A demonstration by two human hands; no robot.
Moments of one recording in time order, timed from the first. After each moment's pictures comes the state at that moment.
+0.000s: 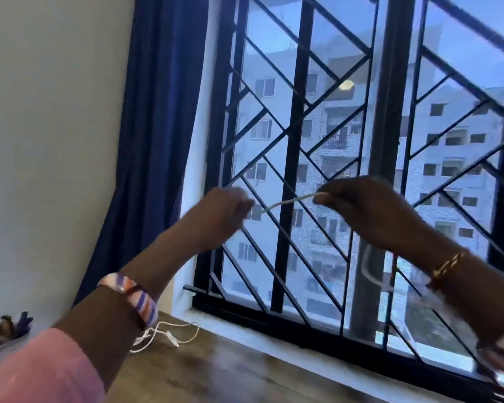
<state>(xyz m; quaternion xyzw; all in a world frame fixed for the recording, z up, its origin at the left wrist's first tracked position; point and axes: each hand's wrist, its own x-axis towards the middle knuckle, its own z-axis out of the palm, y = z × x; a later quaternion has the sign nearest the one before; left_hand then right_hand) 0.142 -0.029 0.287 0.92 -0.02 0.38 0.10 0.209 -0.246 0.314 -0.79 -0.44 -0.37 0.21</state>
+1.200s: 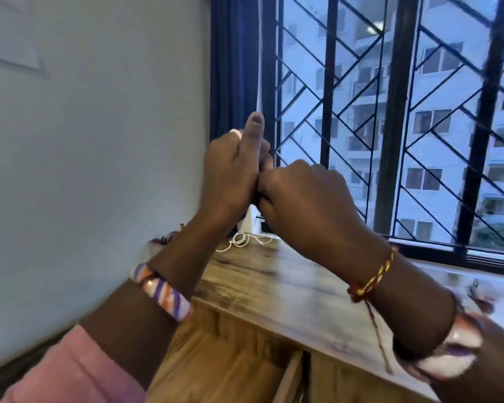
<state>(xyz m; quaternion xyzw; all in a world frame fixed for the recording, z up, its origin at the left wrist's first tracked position) -0.277 -0.133 0.254 0.71 -0.04 0.54 0.45 -0.262 -0.238 0.241 -0.73 -0.47 -0.47 0.13</state>
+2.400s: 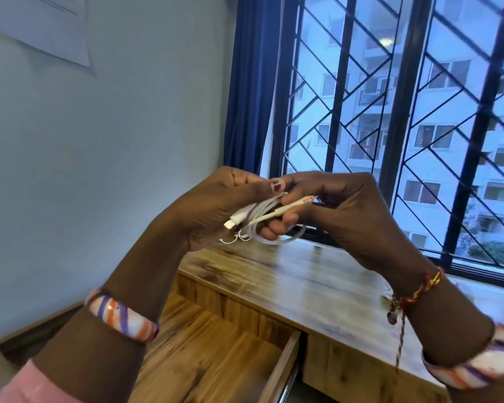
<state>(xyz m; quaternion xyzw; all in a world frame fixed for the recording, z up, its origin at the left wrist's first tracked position) -0.403 -0.124 0.243 0.75 -0.16 0.18 0.62 -0.305 -0.274 0.234 -0.53 -0.63 -0.06 0.56</state>
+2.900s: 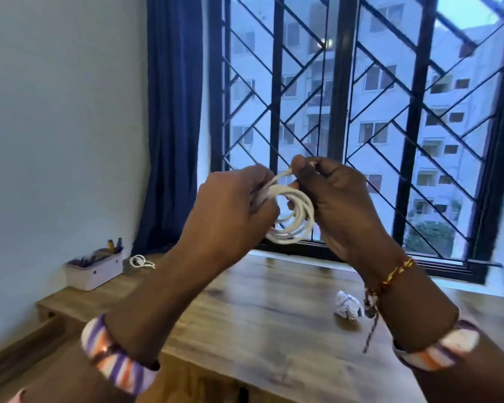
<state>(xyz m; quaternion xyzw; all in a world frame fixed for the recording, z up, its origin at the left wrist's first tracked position) -0.200 -0.183 0.240 0.84 -0.10 0.50 0.19 -0.134 -0.307 0.248 -0.55 -0.35 -0.08 0.75</state>
